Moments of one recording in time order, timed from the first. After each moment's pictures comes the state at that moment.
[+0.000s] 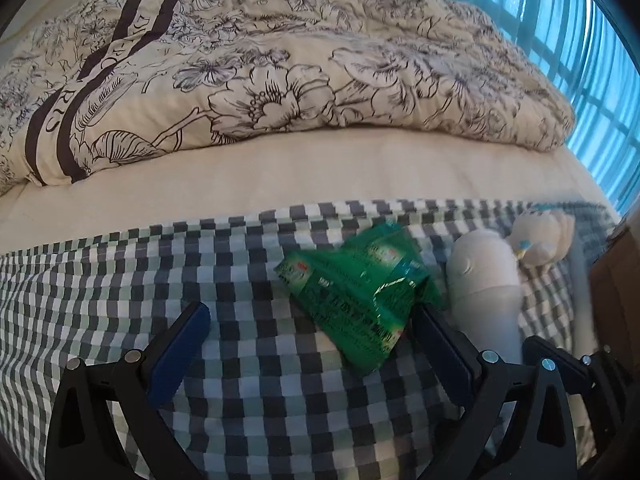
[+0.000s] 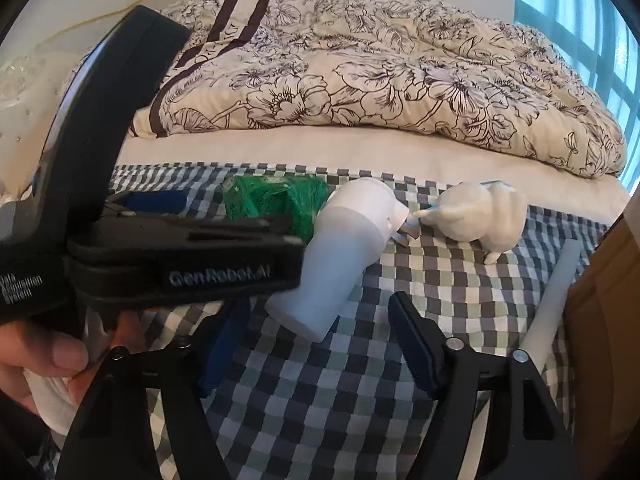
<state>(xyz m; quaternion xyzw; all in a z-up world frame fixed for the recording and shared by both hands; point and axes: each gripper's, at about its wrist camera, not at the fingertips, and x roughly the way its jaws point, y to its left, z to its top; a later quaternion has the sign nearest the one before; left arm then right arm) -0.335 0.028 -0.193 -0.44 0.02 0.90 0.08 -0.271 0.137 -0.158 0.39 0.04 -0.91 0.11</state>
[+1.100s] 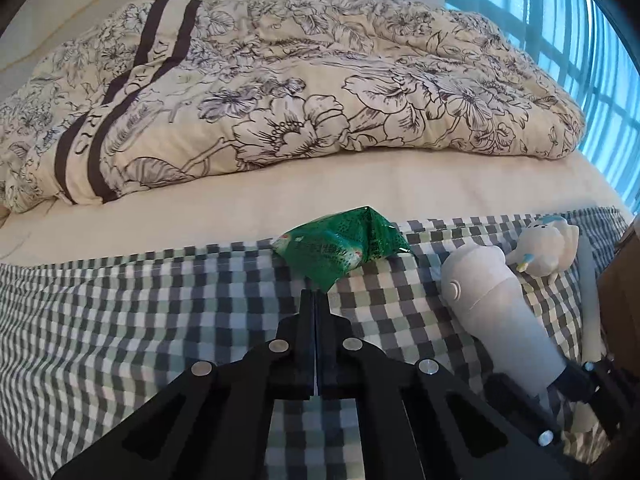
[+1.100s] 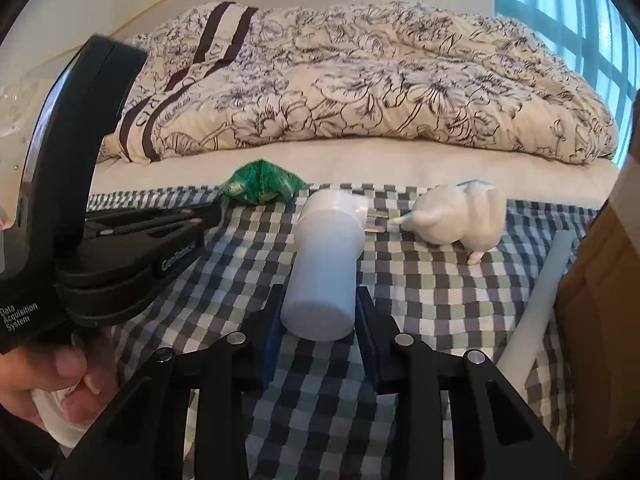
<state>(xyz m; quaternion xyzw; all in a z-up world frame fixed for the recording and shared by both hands) -0.320 0.024 -0.172 -0.40 0.04 0.91 0.05 -0.265 0.143 -0.145 0.37 0.00 -0.92 0.10</state>
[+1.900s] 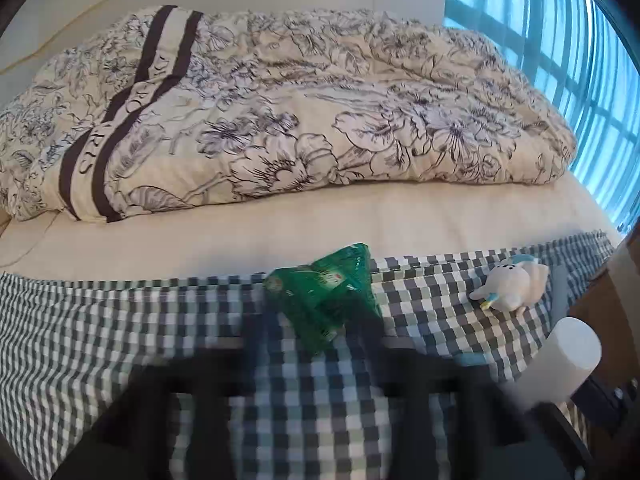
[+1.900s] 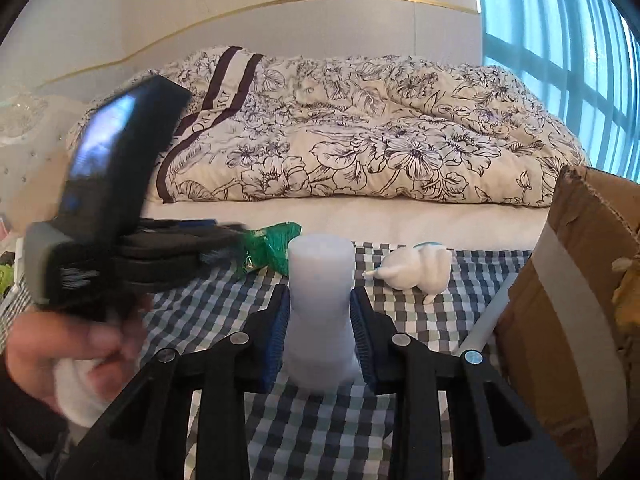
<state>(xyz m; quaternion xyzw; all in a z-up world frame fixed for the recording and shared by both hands) -0.329 0.038 -0.144 -0.39 0.02 0.92 0.05 -0.231 0.157 -0.099 0.30 0.01 -0.95 0.10</state>
